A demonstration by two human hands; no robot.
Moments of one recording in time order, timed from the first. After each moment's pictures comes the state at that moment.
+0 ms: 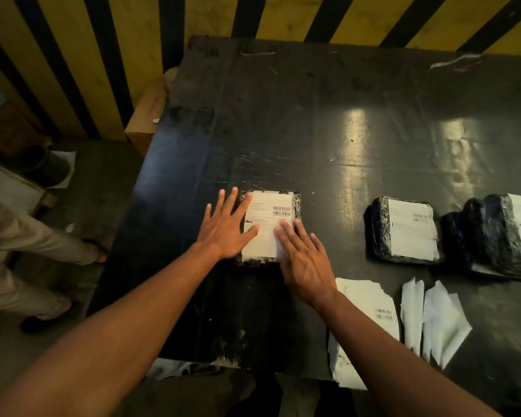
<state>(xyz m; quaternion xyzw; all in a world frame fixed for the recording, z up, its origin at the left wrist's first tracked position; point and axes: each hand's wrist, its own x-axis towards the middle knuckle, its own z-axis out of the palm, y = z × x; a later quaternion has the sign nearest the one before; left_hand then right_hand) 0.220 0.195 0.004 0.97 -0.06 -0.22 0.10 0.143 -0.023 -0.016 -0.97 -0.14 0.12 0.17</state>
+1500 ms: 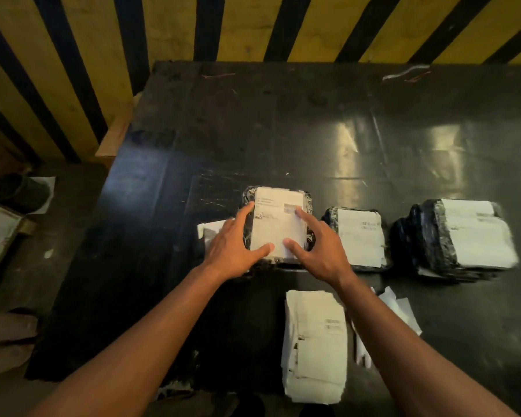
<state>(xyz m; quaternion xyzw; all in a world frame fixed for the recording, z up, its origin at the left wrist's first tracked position) 0.201 0.054 0.064 0.92 0.01 -0.20 0.33 0.183 -0.159 0.039 -0.90 0.05 0.10 0.42</state>
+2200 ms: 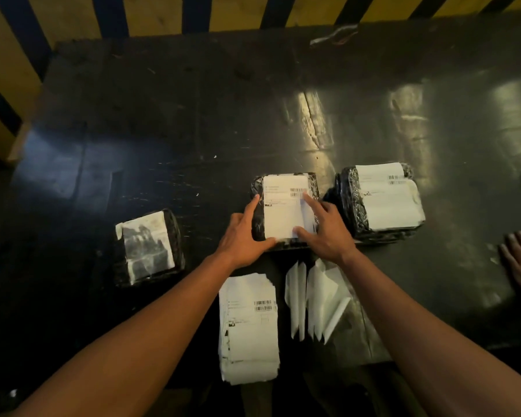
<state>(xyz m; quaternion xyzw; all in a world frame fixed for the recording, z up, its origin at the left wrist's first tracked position) 0.203 -0.122 0.003 0.89 -0.03 -0.28 0.35 0.169 -0.342 -0.007 -0.92 0.13 0.15 0.34</state>
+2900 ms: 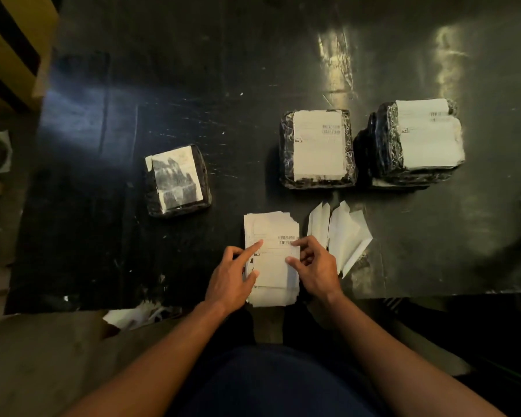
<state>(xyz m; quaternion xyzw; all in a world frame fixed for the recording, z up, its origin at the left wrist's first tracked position) 0.003 -0.016 -0.048 0.92 -0.01 -0.30 0.27 -0.009 -0.229 -0.053 -0.82 0.24 0.19 0.49</state>
